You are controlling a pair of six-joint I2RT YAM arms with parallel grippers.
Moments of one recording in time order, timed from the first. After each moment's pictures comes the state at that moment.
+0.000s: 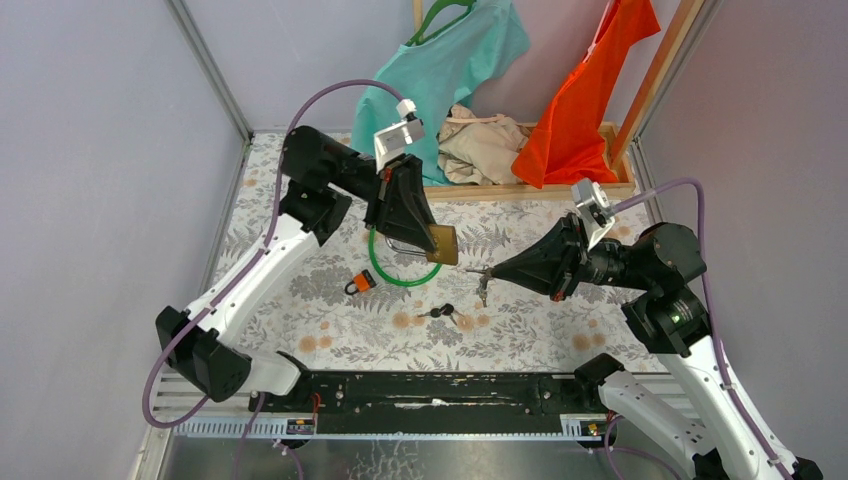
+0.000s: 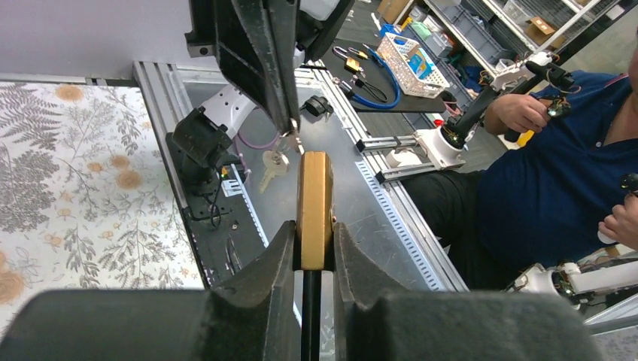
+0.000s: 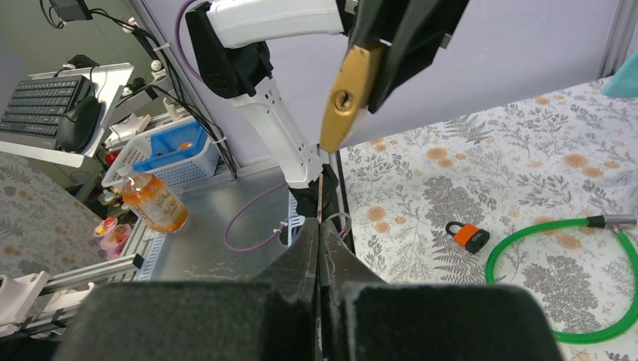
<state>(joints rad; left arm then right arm) -0.54 1.37 1.40 0.43 1.55 -0.92 0.51 0.70 1.00 -0.09 -0.95 0.47</state>
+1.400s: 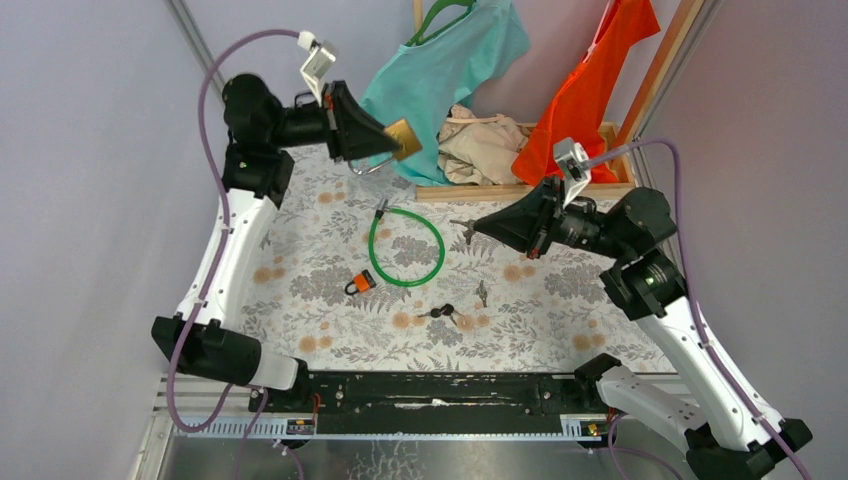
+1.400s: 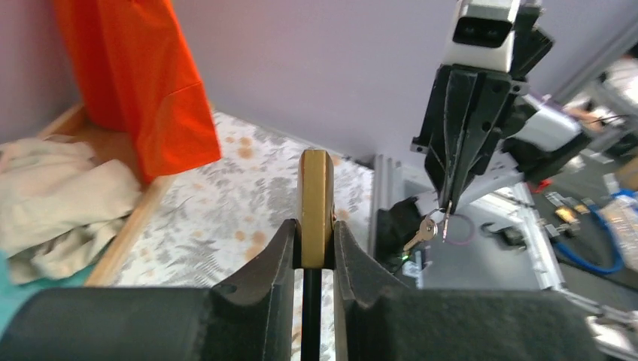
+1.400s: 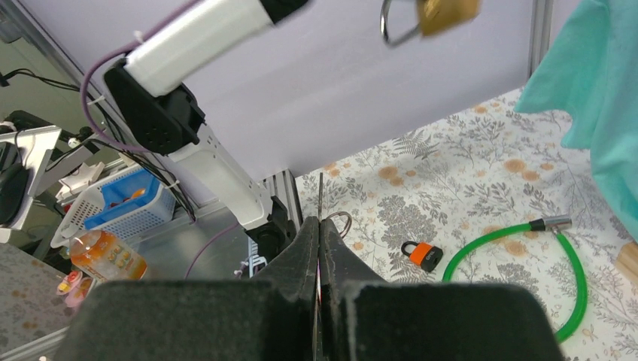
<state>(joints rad) -0.18 1.43 1.68 -0.06 1.23 -0.53 0.51 0.88 1.08 -0.01 -0.80 0.47</state>
